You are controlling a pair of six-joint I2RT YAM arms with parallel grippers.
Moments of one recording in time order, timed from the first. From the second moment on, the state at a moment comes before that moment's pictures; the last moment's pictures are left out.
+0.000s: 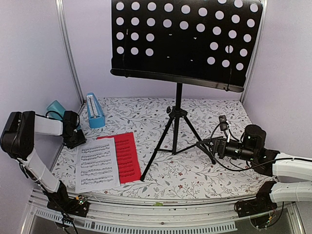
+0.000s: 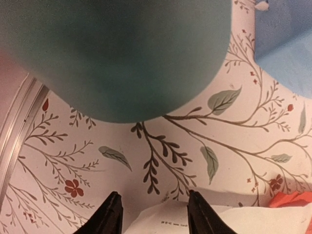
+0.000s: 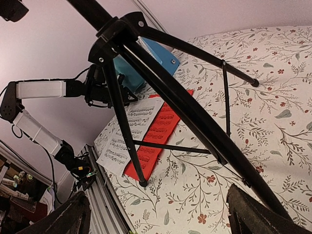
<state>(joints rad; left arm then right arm) 0.03 1.62 0.76 -0.20 -0.20 -0.49 0.69 0.92 0.36 0.37 -0.38 0.60</state>
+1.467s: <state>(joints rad) -0.78 1.13 1.08 -0.75 -0.34 -0.55 0.80 0.76 0.33 0.38 -0.32 0.48</state>
